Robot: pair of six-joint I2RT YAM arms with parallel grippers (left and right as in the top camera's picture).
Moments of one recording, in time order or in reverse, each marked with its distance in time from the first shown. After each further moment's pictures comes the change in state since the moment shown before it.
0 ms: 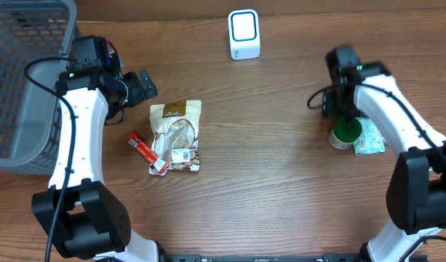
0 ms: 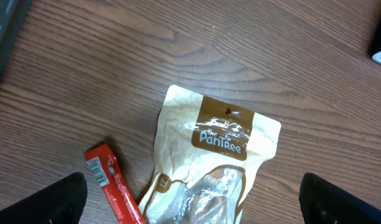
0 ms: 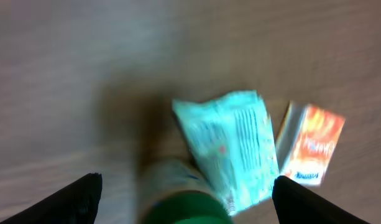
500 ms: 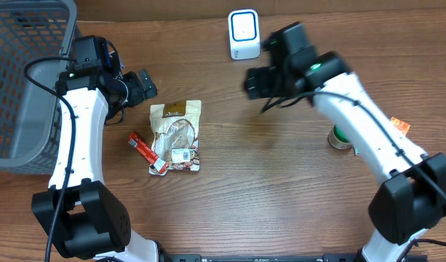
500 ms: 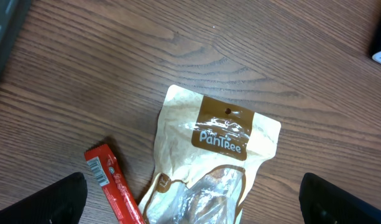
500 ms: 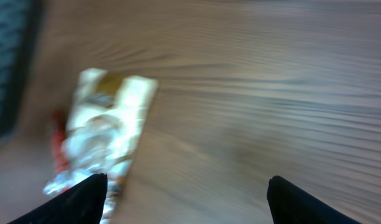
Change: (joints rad) left arm 0.000 0.000 0.000 0.000 0.000 0.000; right arm 0.324 -0.001 0.166 0.257 -0.577 0.018
